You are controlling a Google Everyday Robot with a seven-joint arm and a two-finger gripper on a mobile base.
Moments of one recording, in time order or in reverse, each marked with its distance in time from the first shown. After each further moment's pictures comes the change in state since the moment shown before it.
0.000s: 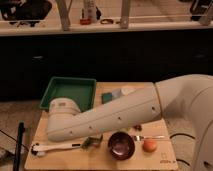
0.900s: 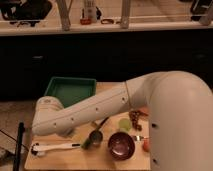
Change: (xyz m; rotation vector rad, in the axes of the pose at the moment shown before) arm -0.048 -0.063 0.028 -0.023 -0.111 0.239
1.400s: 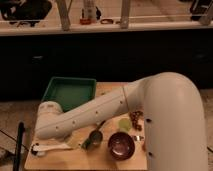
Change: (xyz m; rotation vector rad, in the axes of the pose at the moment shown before) arm -0.036 -0.010 0.027 0.050 -0.112 0.047
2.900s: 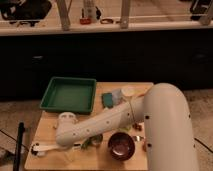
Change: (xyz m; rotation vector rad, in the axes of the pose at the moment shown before) arm -0.046 -0.001 0.086 0.078 -0.297 0.082
